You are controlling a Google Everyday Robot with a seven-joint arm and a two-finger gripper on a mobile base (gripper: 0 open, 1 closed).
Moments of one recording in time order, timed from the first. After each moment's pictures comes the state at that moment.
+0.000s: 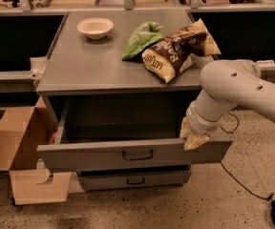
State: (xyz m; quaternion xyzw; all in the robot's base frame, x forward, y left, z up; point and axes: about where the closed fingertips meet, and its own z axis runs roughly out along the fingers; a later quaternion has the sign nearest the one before) arm 0.513 -0.178 0.692 -0.77 0.63 0.03 0.10
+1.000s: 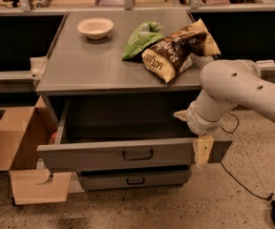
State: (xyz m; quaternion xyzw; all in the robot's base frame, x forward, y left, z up) arm 0.513 -0.178 0.692 -0.77 0.63 0.03 0.10
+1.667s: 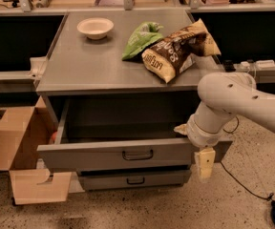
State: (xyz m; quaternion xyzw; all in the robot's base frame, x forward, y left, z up) arm 0.481 -0.179 0.663 -0.78 0.62 0.07 0.06
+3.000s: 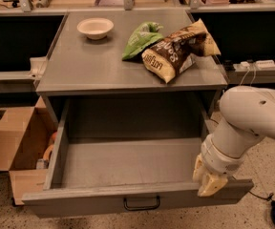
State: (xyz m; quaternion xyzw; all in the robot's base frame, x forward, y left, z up) arm 0.383 -0.192 0.683 -0.74 0.66 0.13 0.04
